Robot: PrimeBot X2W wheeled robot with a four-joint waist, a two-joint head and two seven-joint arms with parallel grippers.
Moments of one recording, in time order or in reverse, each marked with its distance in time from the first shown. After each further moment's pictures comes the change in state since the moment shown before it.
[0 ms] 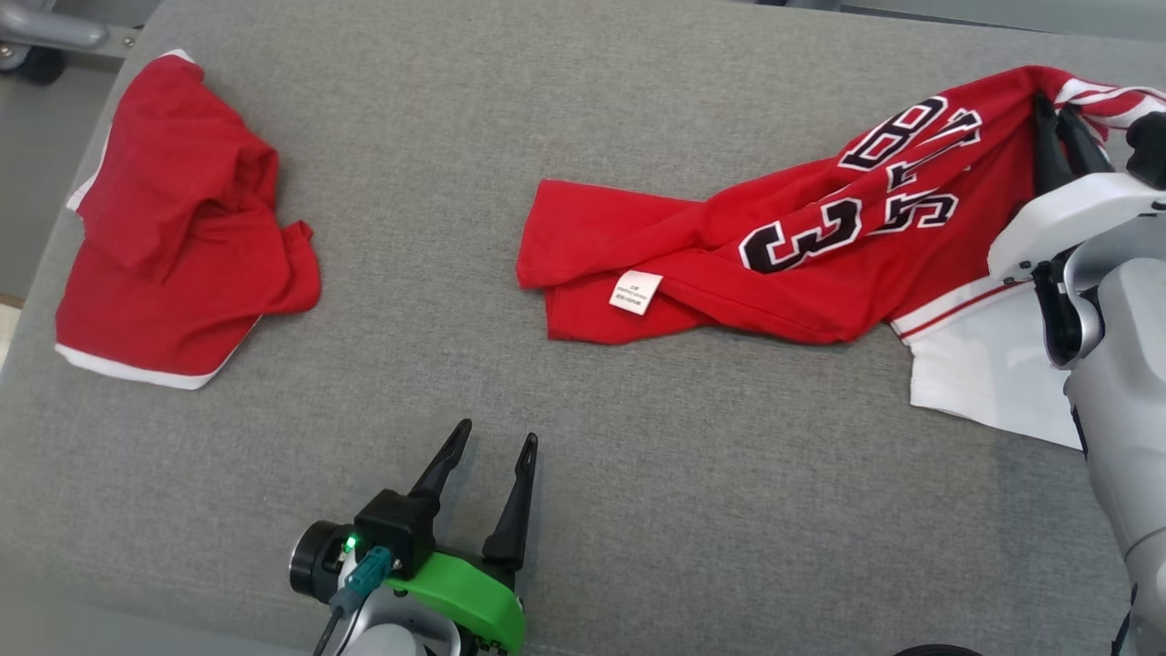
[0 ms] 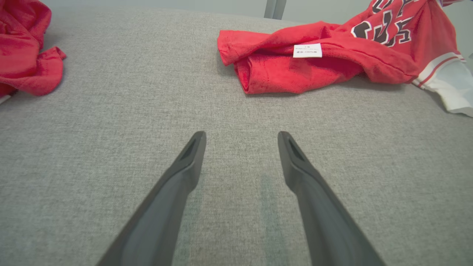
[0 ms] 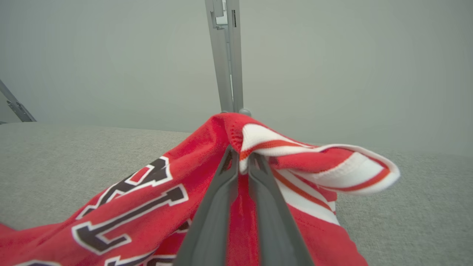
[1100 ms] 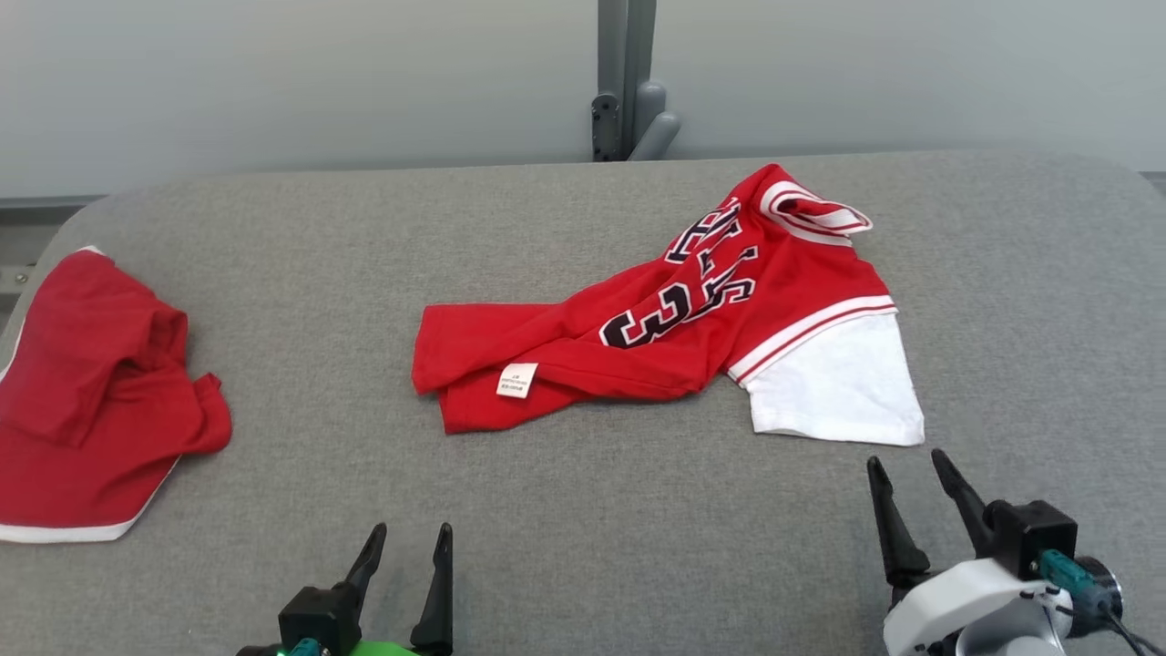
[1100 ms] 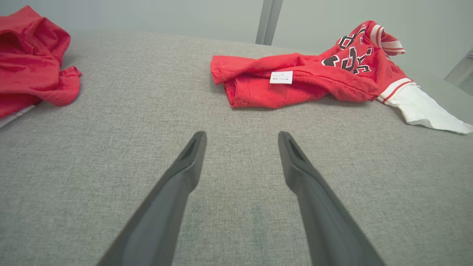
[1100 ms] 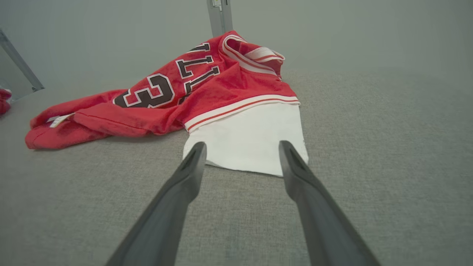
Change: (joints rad) left arm 0.171 -0.001 0.147 0.008 -0.005 0.021 0.000; right arm 0.751 0.164 0.013 -0.487 -0.069 0.000 0.000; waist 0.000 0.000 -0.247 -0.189
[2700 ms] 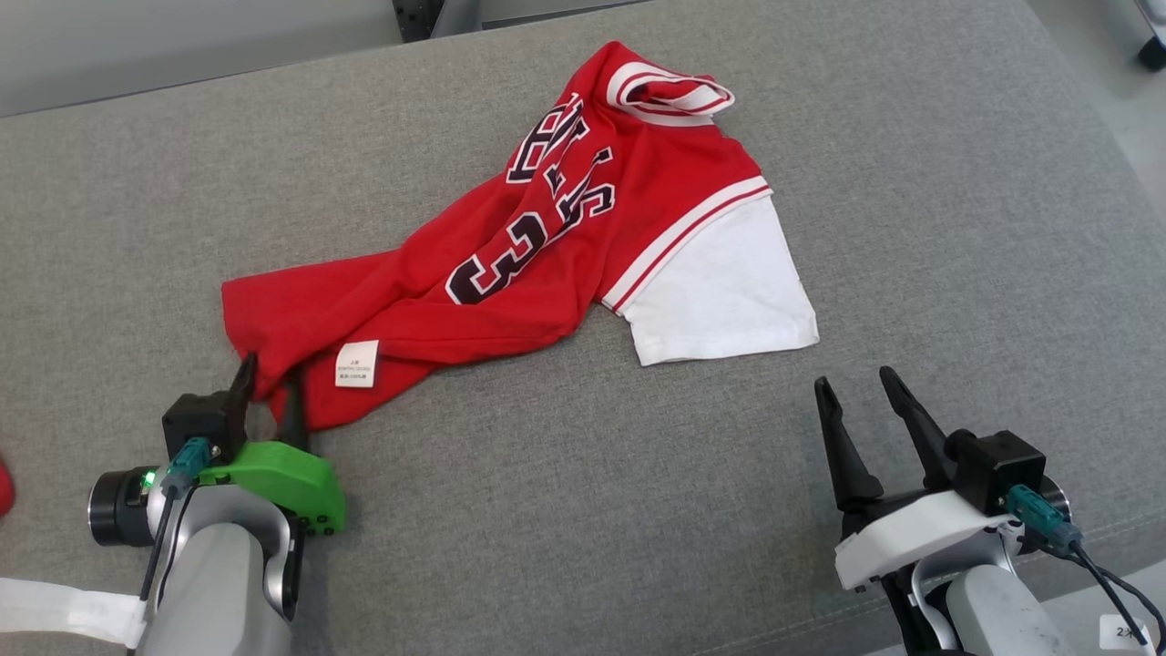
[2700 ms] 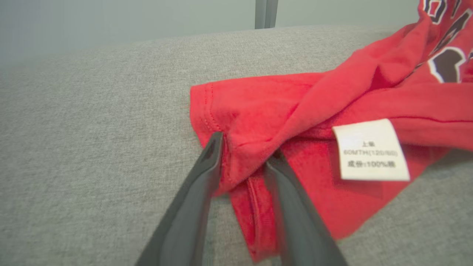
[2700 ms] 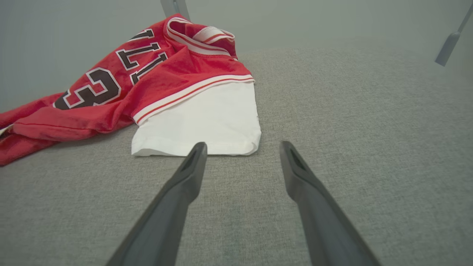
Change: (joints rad) left arm -0.431 0.043 0.238 0.343 0.174 -0.013 0.000; right arm -0.076 0.037 0.078 -0.088 0.029 0.000 0.000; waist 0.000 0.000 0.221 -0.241
